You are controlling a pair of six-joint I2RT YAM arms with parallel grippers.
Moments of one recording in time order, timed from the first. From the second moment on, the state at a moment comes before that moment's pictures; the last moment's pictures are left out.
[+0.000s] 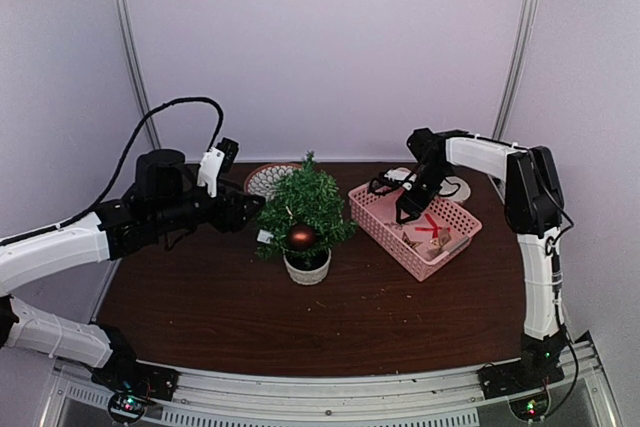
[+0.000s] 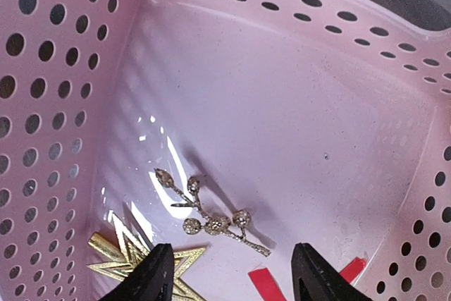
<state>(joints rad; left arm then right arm) -0.70 1.14 0.83 -0.02 0.06 -0.10 0.32 2.24 1.90 -0.98 -0.23 -0.54</state>
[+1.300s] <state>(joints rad) -0.70 1.12 0.83 -0.02 0.06 -0.10 0.32 2.10 1.74 -0.91 -0.21 -0.58</state>
